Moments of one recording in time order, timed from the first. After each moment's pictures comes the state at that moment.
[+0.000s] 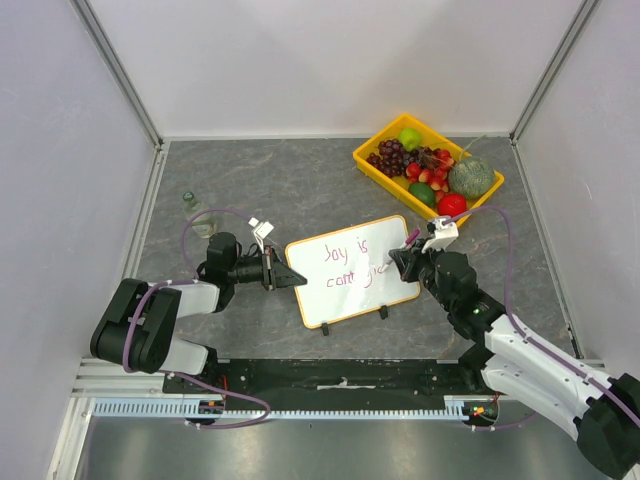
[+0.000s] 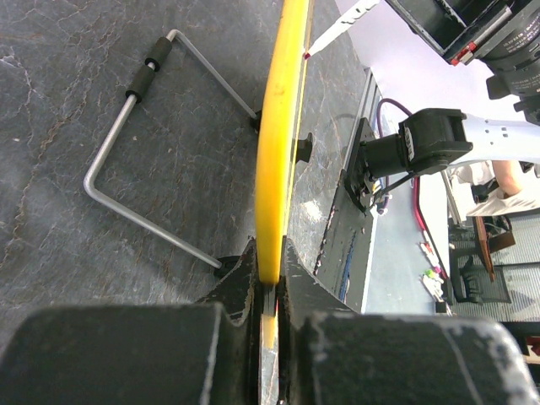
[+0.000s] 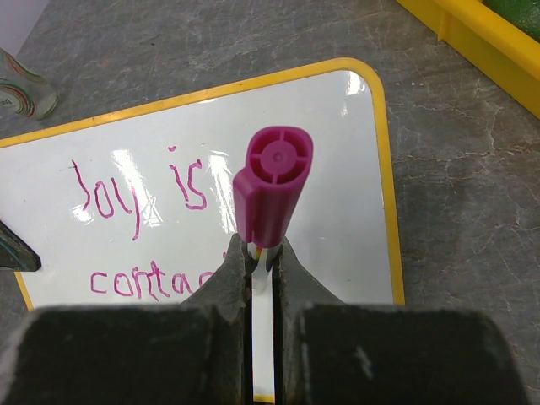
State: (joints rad) left arm -0.26 1.41 0.32 0.68 1.03 -0.57; right arm 0.62 0.78 0.35 0.16 0.19 0.42
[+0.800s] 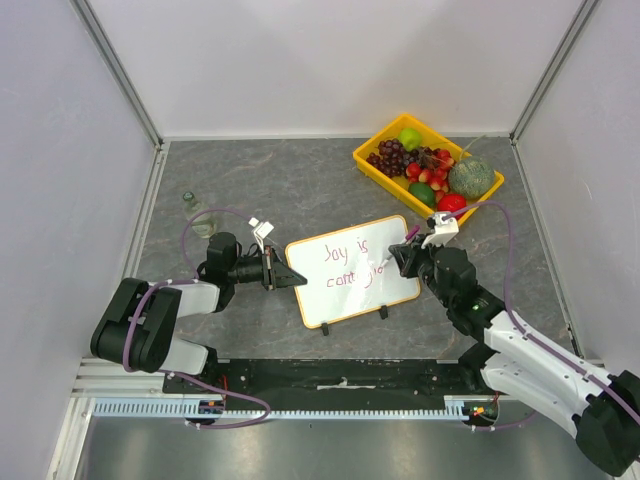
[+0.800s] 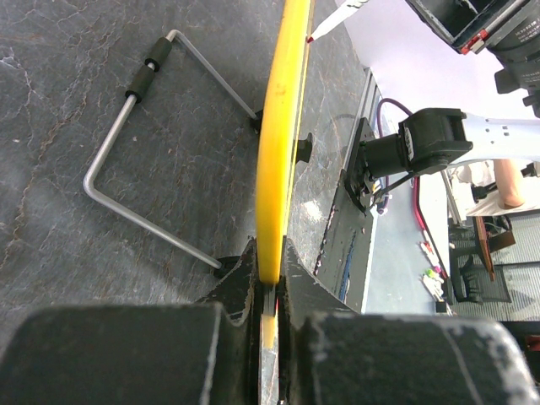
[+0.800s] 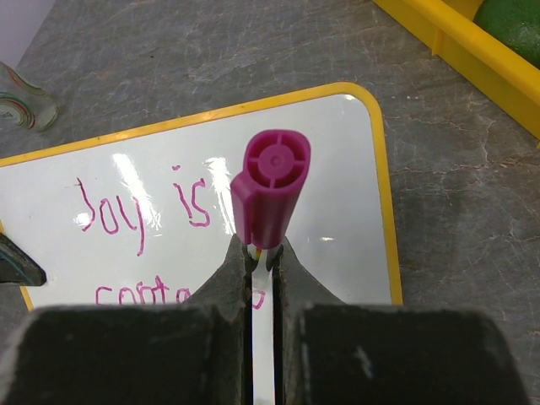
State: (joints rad) left arm -0.26 1.42 0.32 0.68 1.03 -0.58; right arm 0.62 0.81 0.39 0.16 0.21 0.42
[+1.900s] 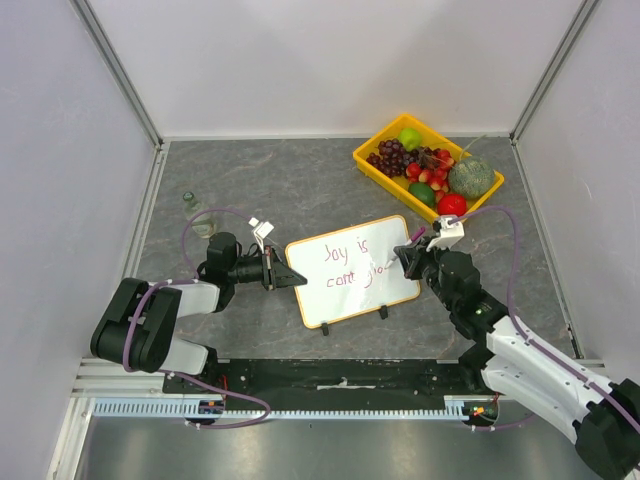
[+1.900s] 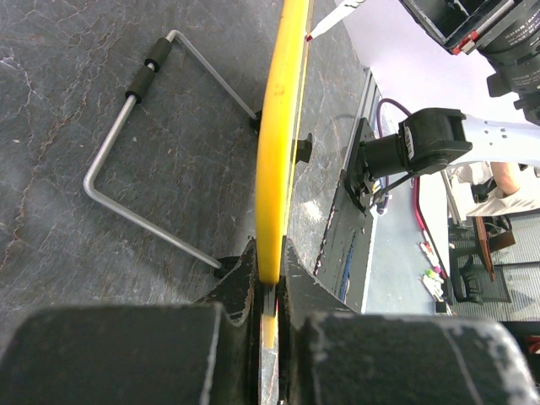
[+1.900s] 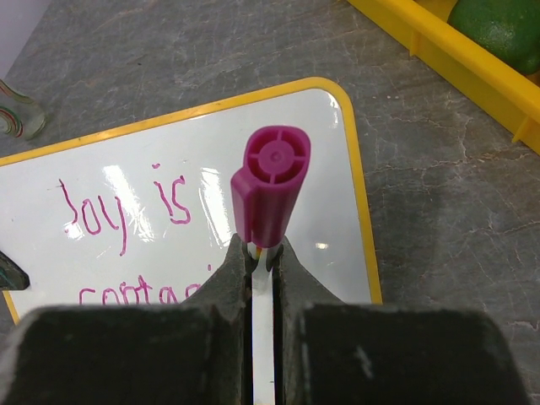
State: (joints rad) left arm -0.26 1.42 0.32 0.68 1.03 -0.58; right arm 0.59 0.76 0.35 0.16 0.21 0.42
